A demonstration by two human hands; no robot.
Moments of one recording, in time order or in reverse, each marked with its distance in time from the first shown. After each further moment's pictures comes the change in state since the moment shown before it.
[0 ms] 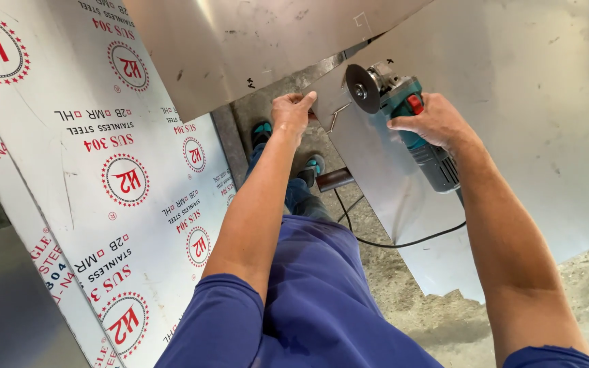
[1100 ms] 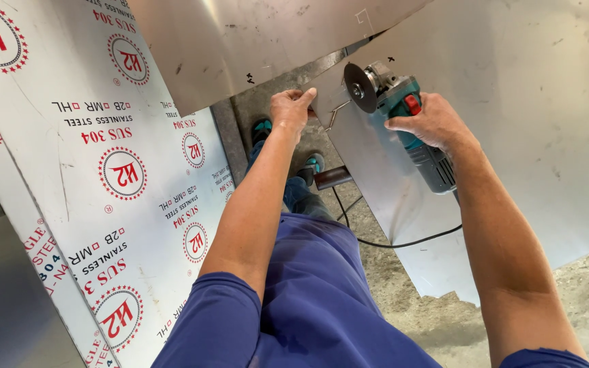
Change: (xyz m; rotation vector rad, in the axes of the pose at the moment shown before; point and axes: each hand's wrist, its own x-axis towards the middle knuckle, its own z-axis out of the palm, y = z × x) left_hand -0.009 0.008 0.001 0.046 0.022 -0.033; right_hand 0.002 0.002 0.005 -0.038 0.016 0.022
